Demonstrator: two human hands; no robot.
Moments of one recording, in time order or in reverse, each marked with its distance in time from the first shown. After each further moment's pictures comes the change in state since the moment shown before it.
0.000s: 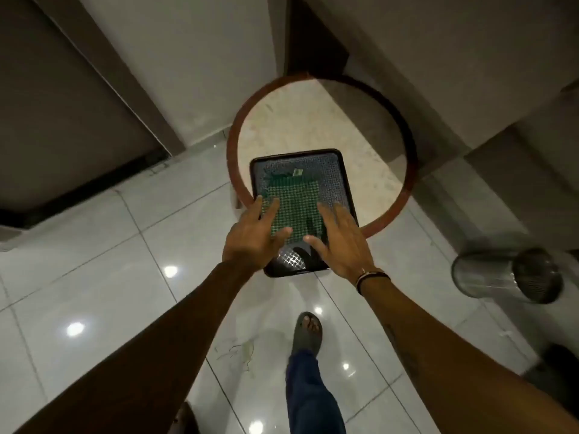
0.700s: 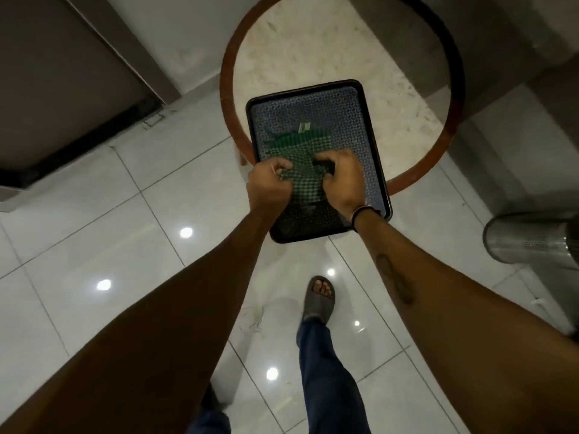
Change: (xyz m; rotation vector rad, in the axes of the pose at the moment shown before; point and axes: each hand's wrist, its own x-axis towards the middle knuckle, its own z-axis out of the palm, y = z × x) left_hand 0.045 0.007 0.074 -0.776 0.237 -0.451; right_hand 0.055 -0.010 0.037 0.346 0.129 0.115
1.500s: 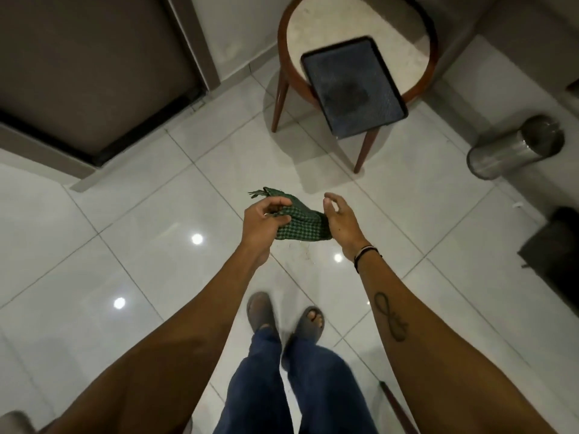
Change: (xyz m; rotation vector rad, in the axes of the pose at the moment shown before) left_hand -0.341 -0.211 -0.297 -0.494 -0.294 -0.179; right_hand -0.449 -0.130 0.179 0.618 -0.001 0.379
